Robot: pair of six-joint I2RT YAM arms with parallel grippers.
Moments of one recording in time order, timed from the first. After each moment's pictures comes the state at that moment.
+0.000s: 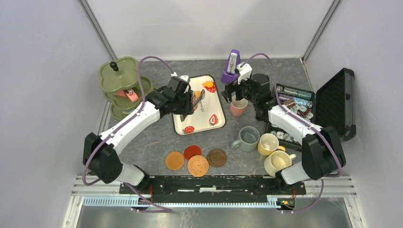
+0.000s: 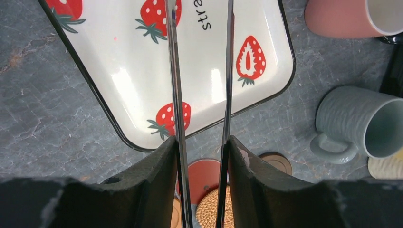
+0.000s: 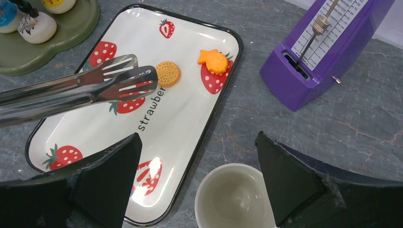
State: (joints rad) left arm -0.60 1.42 1.23 -0.70 -0.07 -0.47; right arm 0.40 1.47 0.95 0.19 -0.24 -0.02
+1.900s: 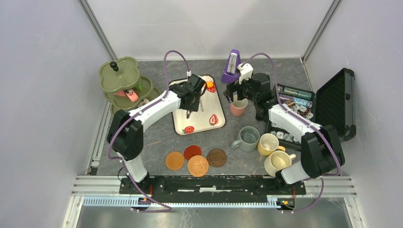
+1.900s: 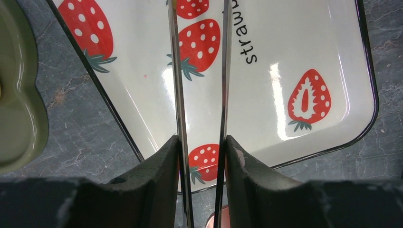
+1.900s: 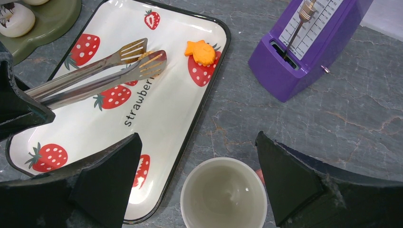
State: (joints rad) left arm -0.64 1.76 1.41 -0.71 -0.29 -0.37; right arm 0.38 1.49 0.96 0.17 -0.22 -0.04
